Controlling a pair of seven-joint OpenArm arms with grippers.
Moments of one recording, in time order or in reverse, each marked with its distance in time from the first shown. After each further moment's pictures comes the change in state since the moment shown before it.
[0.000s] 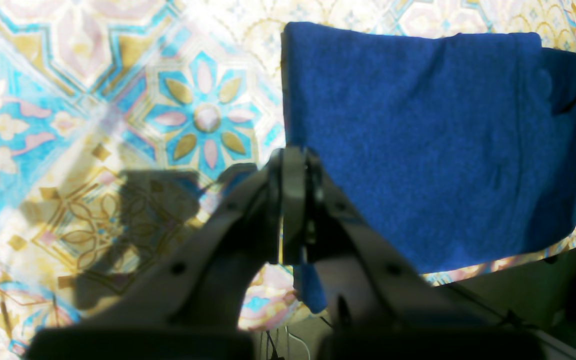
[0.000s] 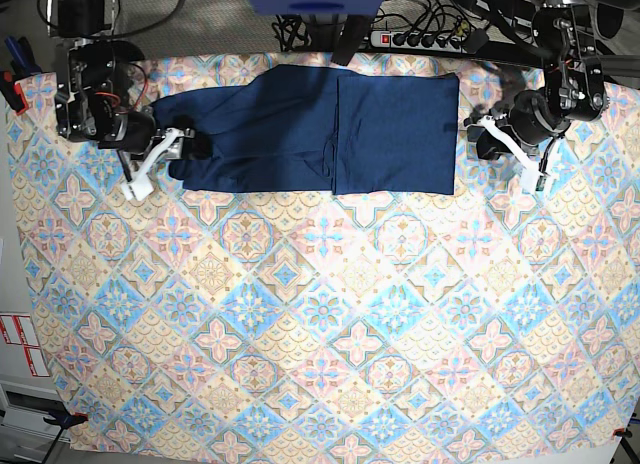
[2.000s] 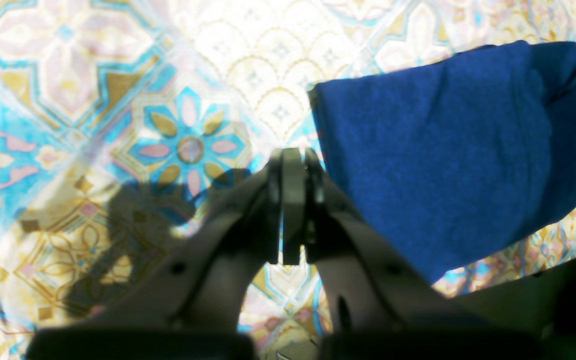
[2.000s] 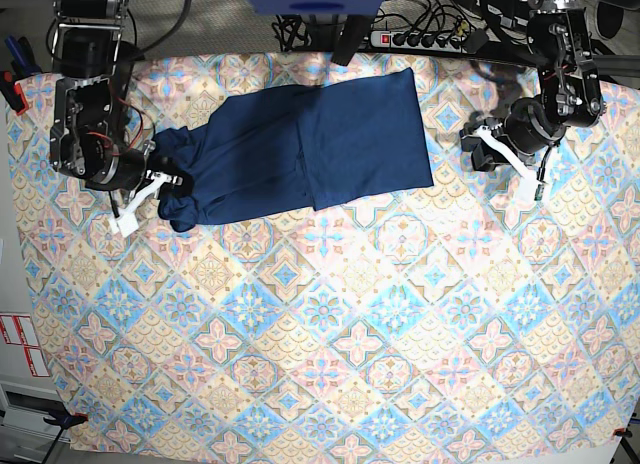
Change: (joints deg) left arm -2.1 1.9 -0.5 0.0 -0.4 0.0 -0.2; right arm 11.6 -1.5 5.2 -11.5 0.0 0.0 -3.8
